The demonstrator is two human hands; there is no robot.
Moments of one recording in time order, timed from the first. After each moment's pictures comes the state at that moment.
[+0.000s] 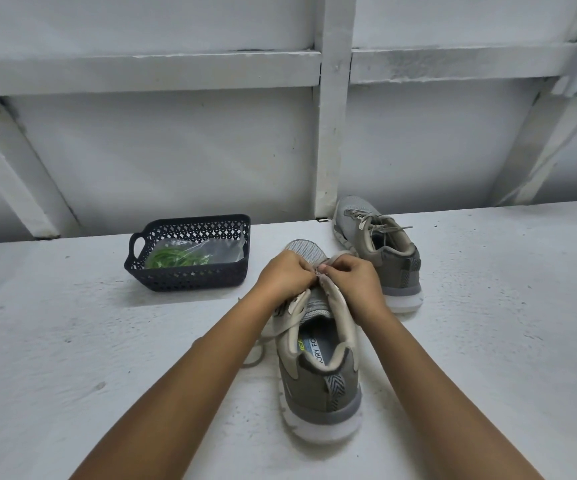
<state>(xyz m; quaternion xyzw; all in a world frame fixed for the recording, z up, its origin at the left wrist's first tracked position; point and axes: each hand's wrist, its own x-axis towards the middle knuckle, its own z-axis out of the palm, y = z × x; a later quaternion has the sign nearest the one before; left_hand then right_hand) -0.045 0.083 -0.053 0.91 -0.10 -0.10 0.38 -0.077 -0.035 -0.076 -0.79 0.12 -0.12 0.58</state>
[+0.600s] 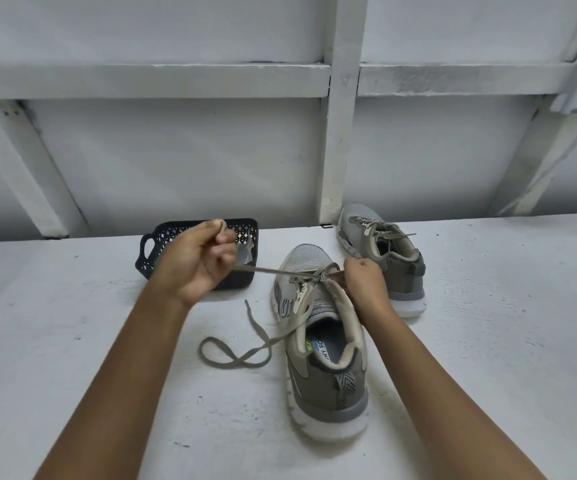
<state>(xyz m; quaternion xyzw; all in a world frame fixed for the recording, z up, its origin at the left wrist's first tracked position) -0.073 0.192 0.005 0.46 -0.04 -0.15 0.87 -0.085 -0.026 -0.049 -0.73 0.22 -0.10 0.64</state>
